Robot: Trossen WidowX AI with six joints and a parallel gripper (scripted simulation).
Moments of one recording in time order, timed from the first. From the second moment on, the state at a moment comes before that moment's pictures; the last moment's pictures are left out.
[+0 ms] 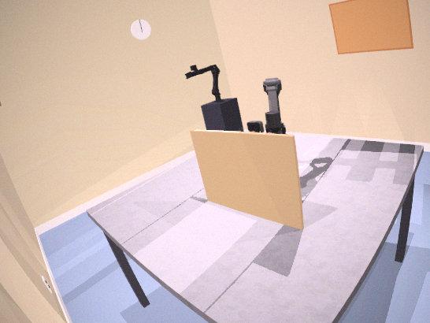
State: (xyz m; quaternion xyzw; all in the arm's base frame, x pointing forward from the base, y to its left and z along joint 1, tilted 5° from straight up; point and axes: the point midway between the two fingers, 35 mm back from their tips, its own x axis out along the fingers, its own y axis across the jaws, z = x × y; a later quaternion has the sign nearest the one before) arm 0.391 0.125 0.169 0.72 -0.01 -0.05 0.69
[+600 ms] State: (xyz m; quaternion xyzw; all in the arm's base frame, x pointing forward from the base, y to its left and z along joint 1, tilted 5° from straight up) arm 0.299 0.136 0.171 0.63 0.01 -0.04 0.78
